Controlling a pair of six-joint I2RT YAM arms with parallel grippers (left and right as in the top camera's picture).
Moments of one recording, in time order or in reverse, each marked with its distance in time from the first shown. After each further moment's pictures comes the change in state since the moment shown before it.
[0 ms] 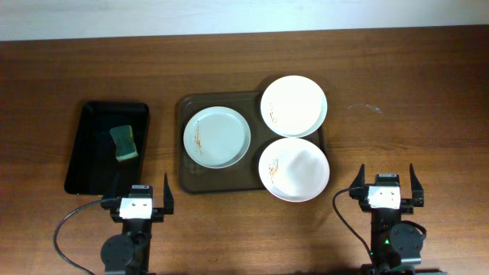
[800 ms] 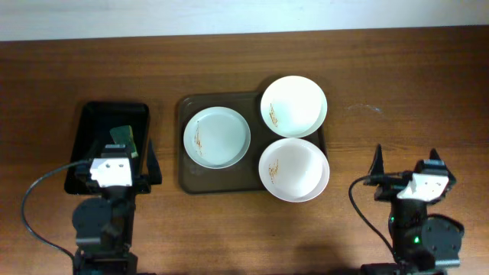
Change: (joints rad) left arm 0.001 0.512 0.466 0.012 -0.039 -0.076; right arm 0.000 0.251 0.425 -0.129 -0.058 0.348
